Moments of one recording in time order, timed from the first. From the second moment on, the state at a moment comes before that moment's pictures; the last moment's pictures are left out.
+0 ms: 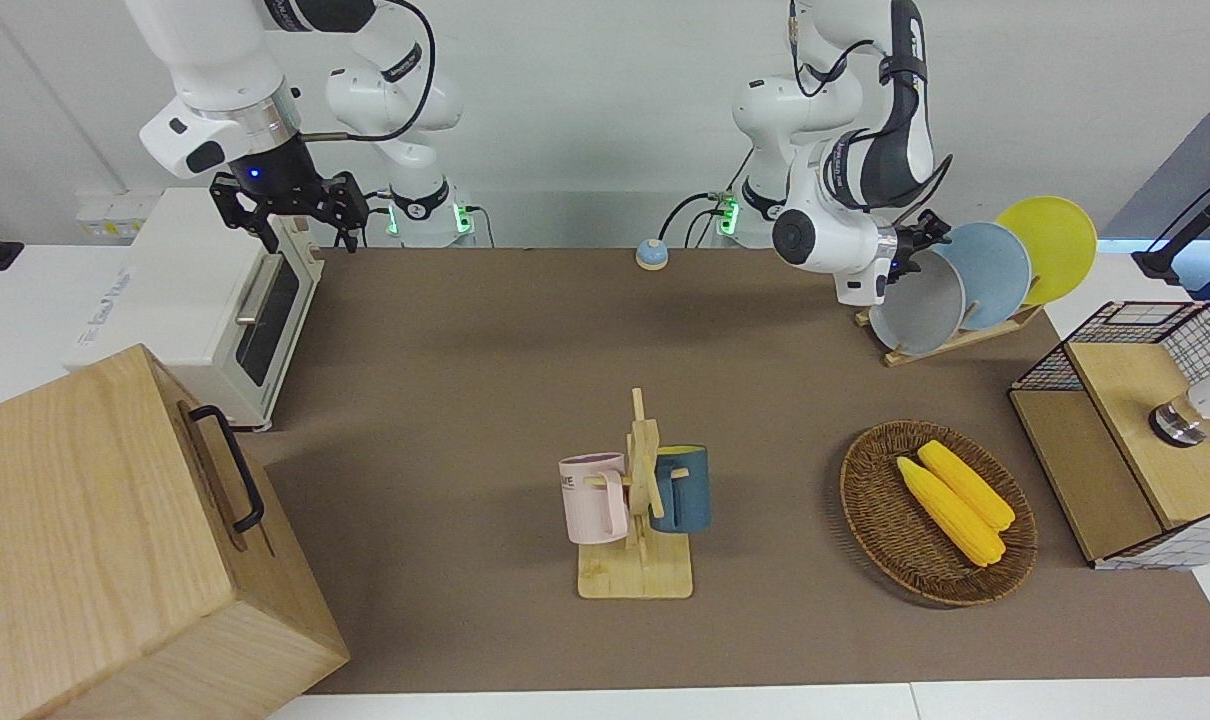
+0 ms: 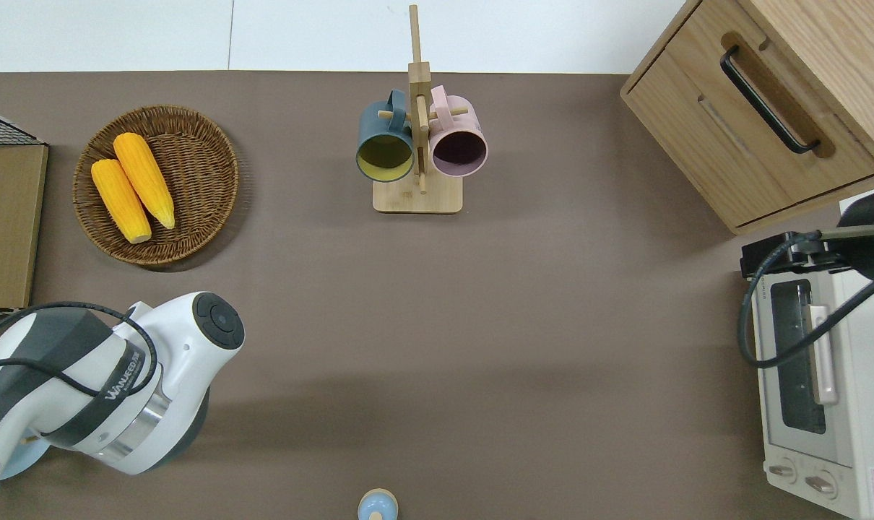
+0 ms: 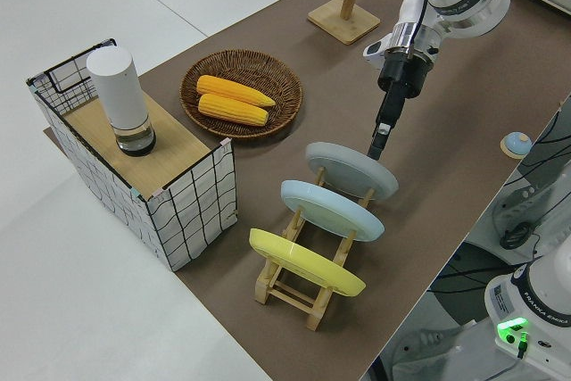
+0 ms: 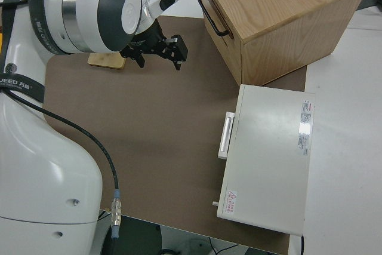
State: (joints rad) left arm 0.11 -0.07 -0.35 -2.29 0.86 1.45 -0.78; right arm -0.10 0.03 0.15 -1.48 -0.03 1.46 0.05
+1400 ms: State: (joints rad) left arm 0.10 -0.10 -0.36 -1.72 0.27 1.34 -0.60; right arm -0.10 0.03 0.15 -1.48 -0.03 1.46 0.05
